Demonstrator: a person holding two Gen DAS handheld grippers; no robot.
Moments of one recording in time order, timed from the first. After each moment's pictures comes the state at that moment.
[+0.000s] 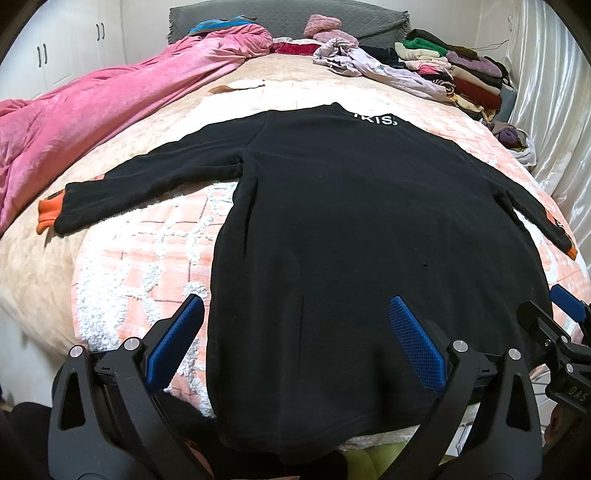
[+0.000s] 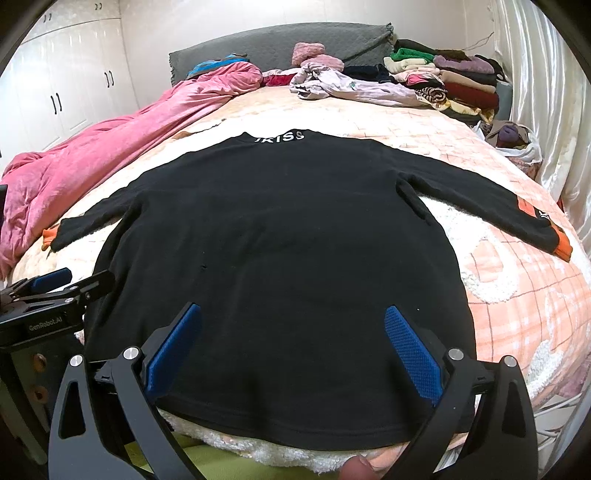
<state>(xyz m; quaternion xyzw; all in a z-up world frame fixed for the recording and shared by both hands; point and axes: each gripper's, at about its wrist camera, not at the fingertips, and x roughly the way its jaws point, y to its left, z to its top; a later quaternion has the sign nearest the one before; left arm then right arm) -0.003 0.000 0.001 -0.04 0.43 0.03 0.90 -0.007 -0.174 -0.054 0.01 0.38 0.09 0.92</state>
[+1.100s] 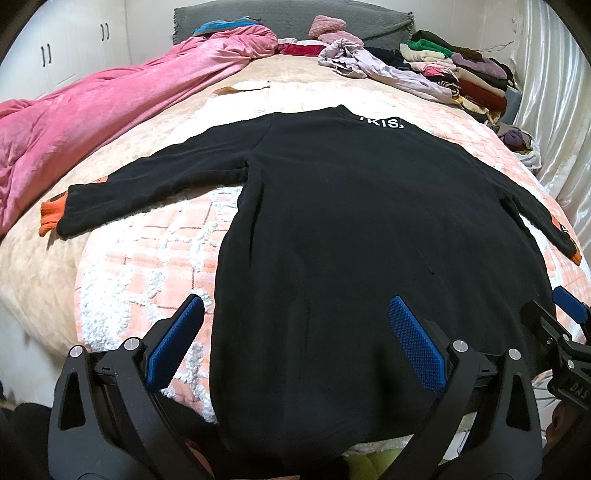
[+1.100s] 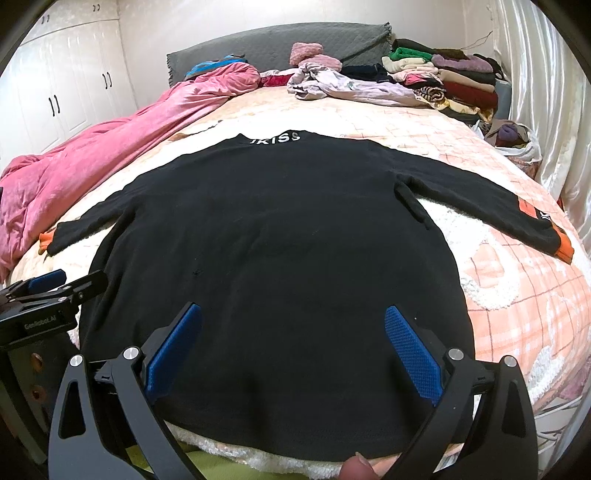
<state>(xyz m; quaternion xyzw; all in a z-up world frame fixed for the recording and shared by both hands) 0.006 0.000 0.003 -0.04 0.43 0.05 0.90 0.003 -0.178 -0.054 0.01 0.38 0.09 0.92</state>
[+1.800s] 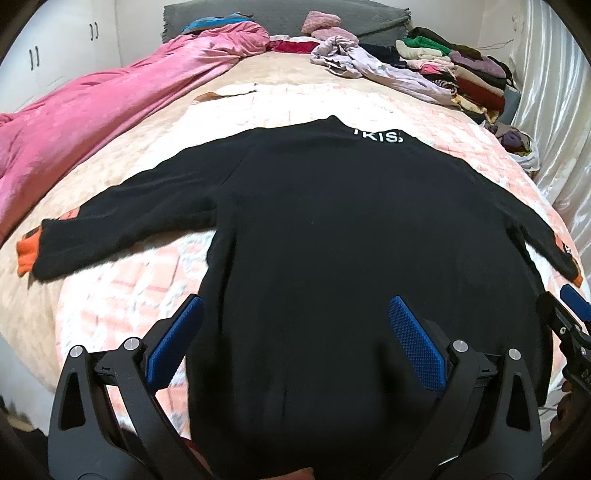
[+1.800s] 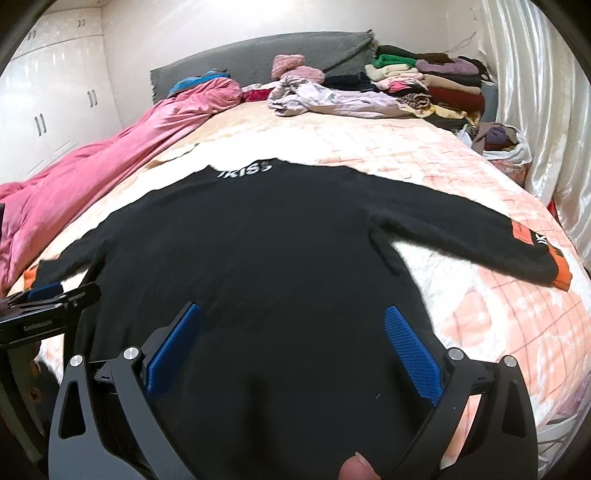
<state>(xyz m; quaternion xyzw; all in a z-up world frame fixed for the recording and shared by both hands) 0.070 -0.007 0.011 -0.04 0.44 0.03 0.90 0.056 -0.207 -0.040 0.03 0.36 0.06 0.93</state>
